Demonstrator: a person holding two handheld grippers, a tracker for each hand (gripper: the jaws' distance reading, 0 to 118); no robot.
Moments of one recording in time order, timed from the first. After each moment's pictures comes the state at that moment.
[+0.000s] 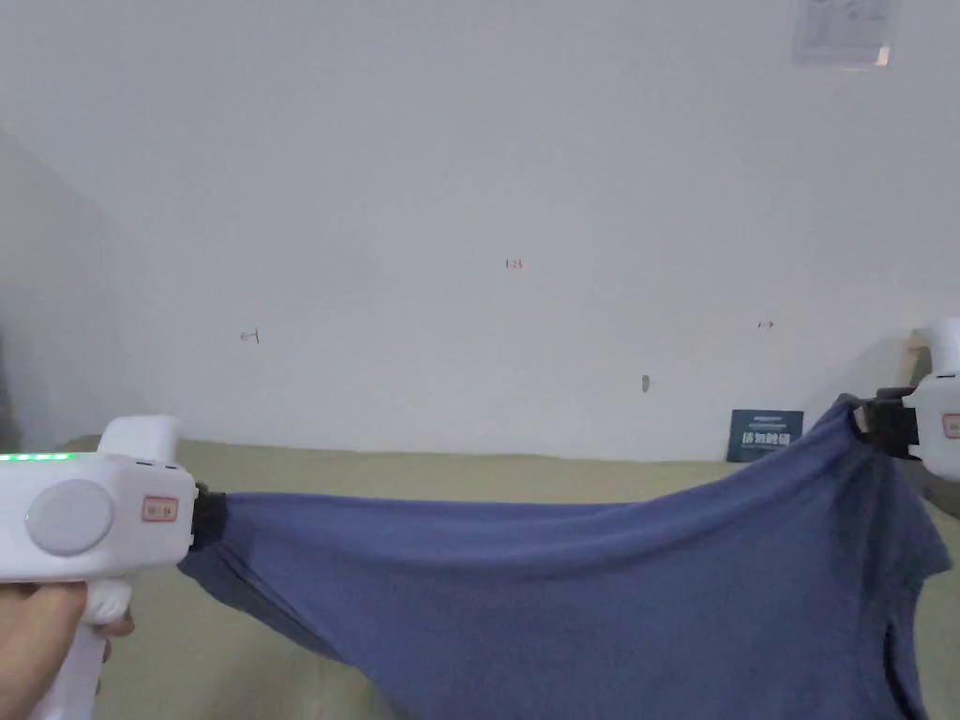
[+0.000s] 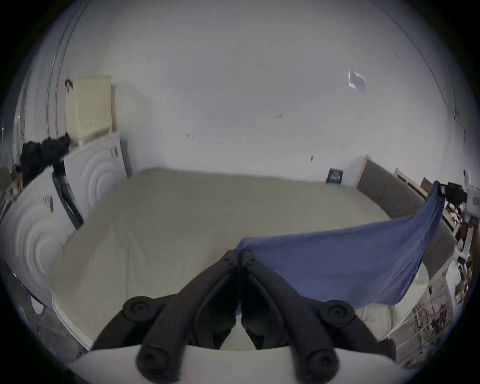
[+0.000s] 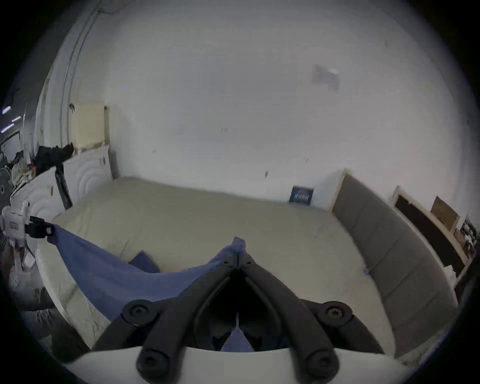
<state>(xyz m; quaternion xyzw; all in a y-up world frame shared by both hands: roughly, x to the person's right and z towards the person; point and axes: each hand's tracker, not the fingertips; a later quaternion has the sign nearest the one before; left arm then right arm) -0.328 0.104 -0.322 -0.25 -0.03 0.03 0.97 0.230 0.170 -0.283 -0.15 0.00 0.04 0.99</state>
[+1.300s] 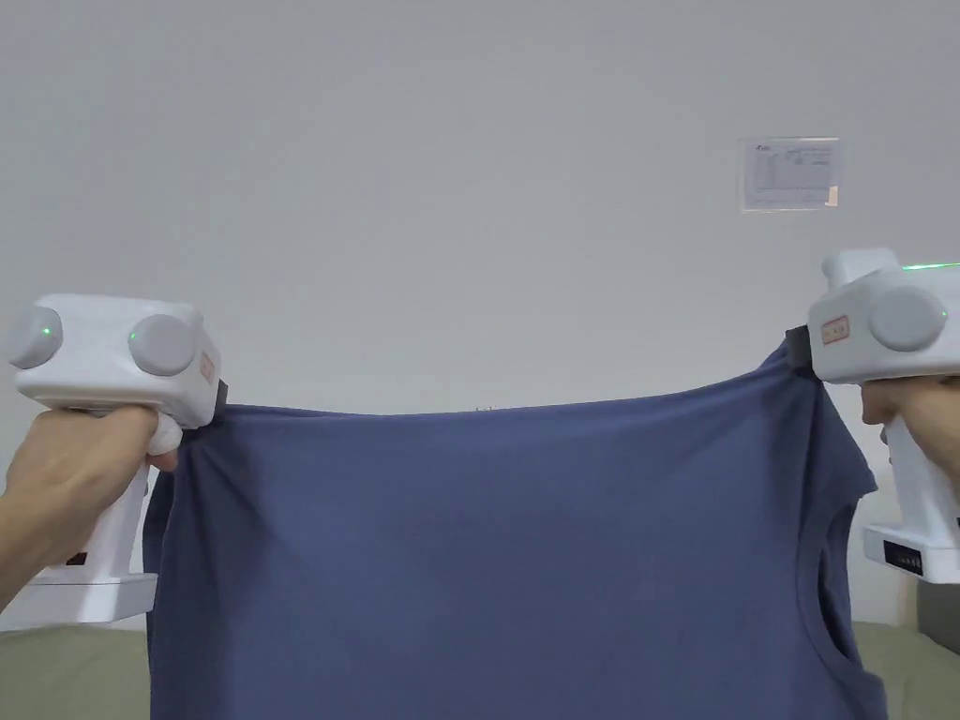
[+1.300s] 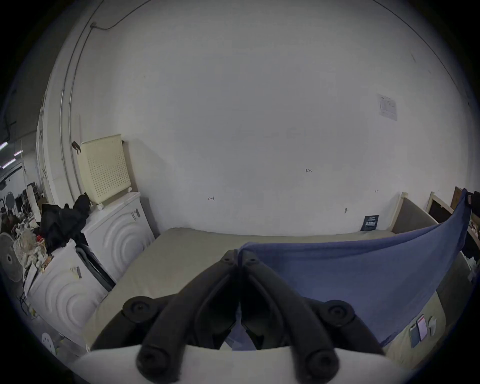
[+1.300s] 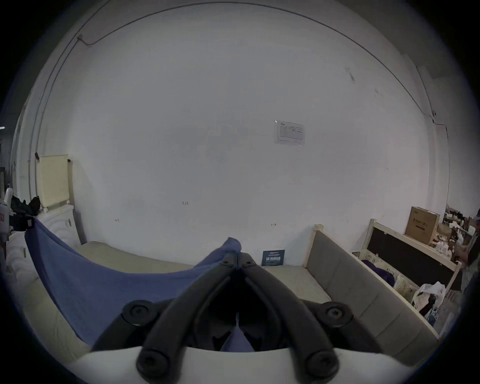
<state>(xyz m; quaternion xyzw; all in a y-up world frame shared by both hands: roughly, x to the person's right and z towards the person) -0.283 0.269 -0.537 -0.19 0.07 -0.03 0.98 0.234 0.288 -0.489 -0.08 -0.09 0.02 0.99</state>
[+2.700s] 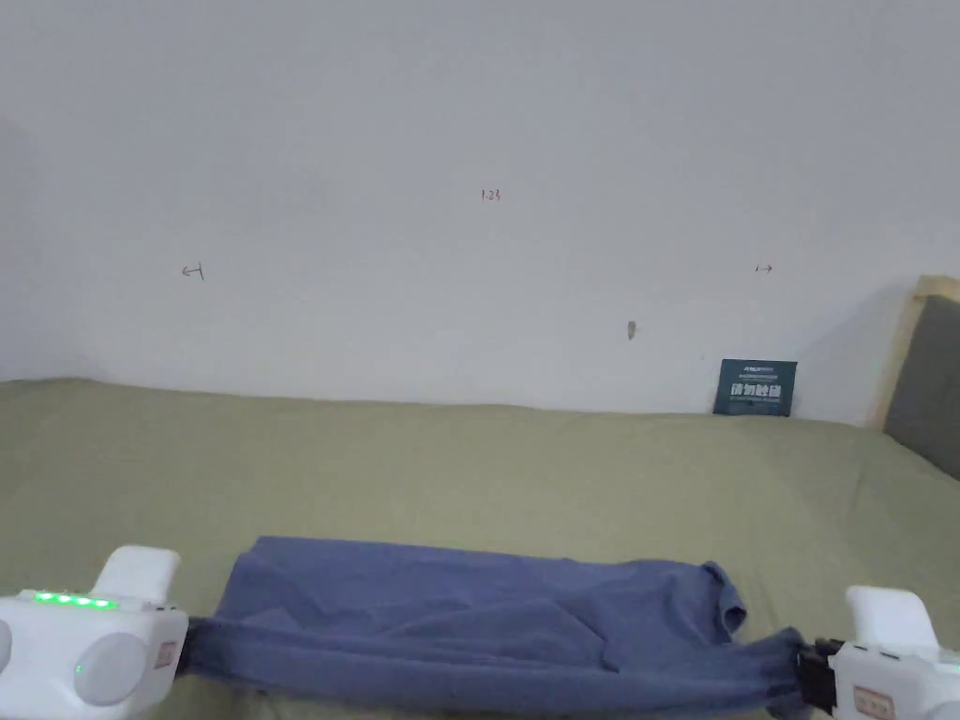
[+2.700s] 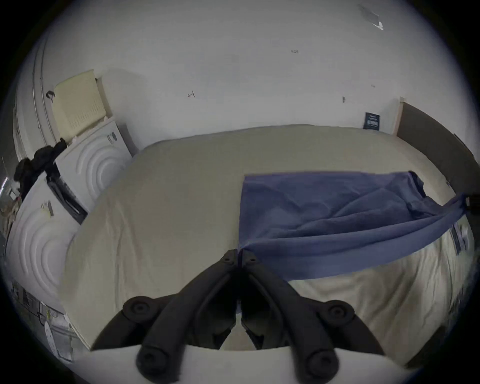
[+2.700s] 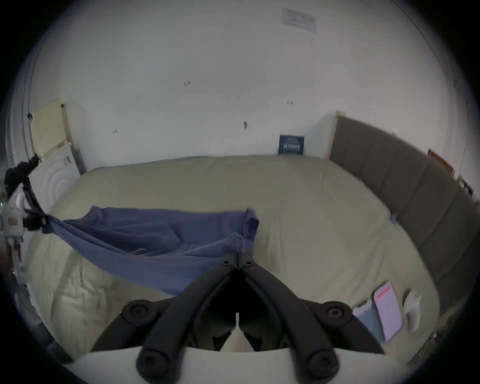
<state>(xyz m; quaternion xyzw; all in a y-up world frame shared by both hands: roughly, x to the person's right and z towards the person) -0.321 -0.102 -0.419 -0.37 0.03 -0.07 0.93 0.240 -0.095 -0.341 -0.31 -0.04 -0.03 0.95</state>
